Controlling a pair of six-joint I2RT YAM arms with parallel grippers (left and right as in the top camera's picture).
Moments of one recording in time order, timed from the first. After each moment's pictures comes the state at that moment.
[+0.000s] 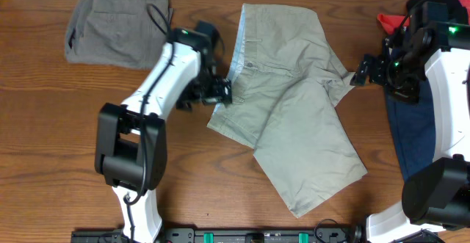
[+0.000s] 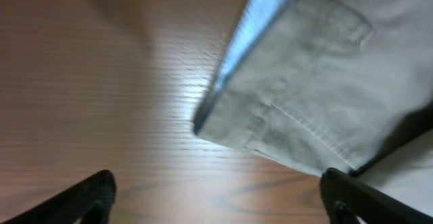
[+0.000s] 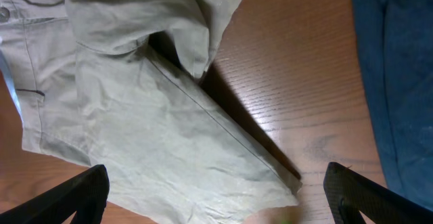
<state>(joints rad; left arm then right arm) -0.34 2.02 1.59 -1.24 0.16 -0.37 -0.15 1.74 1.65 -1.37 -0.19 0.20</state>
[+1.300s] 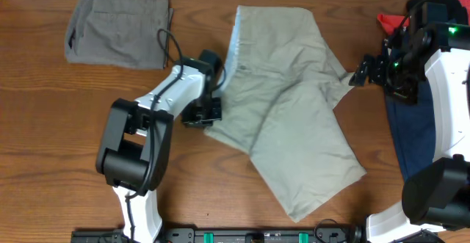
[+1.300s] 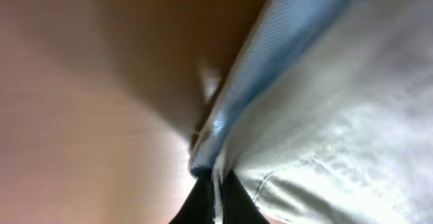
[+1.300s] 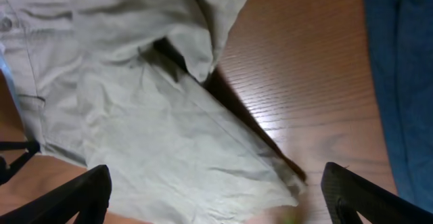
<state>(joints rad) -0.32 2.02 1.33 -1.06 0.07 -0.44 -0.15 1.74 1.65 -1.38 -0.23 0.20</state>
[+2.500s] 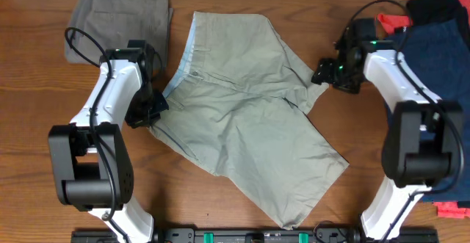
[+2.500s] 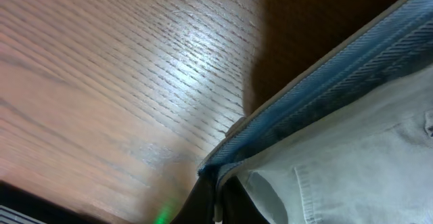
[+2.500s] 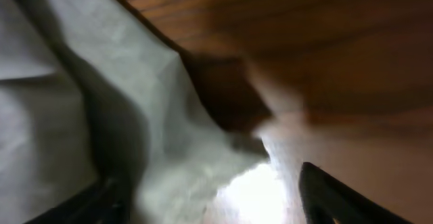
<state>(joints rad) 0.00 1.86 1.33 -1.22 -0.08 -0.51 0.04 2.01 1.42 -0.75 -0.21 0.27</state>
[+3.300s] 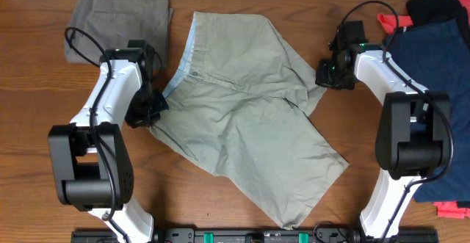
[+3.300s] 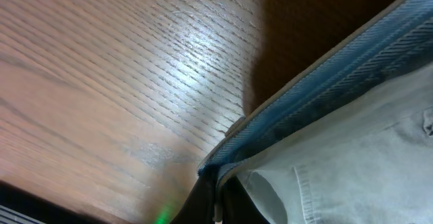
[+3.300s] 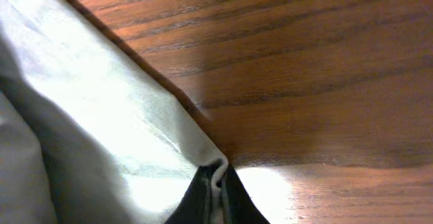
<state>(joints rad) 0.00 1.86 1.33 -1.21 -0.08 -0.51 0.06 2.08 1.43 -0.66 -0.13 0.29</state>
